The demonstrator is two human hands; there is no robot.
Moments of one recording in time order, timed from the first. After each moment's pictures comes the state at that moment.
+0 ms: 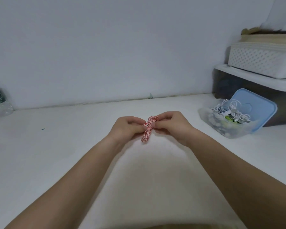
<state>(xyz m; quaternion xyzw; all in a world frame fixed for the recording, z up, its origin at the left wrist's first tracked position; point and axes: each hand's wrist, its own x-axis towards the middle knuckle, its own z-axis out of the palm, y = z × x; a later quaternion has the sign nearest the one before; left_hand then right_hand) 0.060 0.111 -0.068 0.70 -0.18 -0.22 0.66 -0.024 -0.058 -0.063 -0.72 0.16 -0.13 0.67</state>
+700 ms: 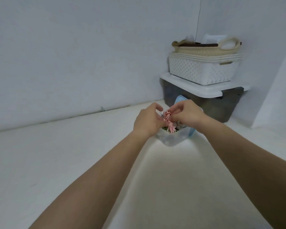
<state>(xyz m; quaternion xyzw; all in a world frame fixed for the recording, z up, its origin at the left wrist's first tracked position) -0.032 -0.141 -0.028 0.80 -0.42 -0.07 0.42 -0.139 -0.265 -0.012 -0.84 0.28 -0.22 0.42</state>
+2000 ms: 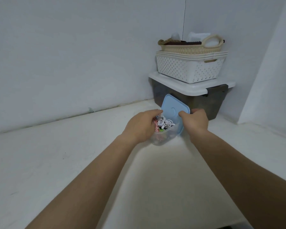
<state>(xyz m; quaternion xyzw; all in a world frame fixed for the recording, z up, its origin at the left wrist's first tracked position) -0.034 -0.155 -0.046 0.78 -0.56 0.02 0.28 -0.165 -0.279 -0.045 -0.63 0.49 -0.41 0.45</state>
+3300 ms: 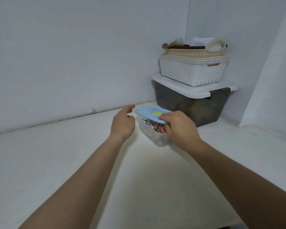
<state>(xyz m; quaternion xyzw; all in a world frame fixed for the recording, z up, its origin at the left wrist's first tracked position) 0.003 -0.118 -0.048 0.80 -0.34 -0.01 0.50 -0.158 -0.247 -0.055 -0.93 0.20 -0.31 0.03</state>
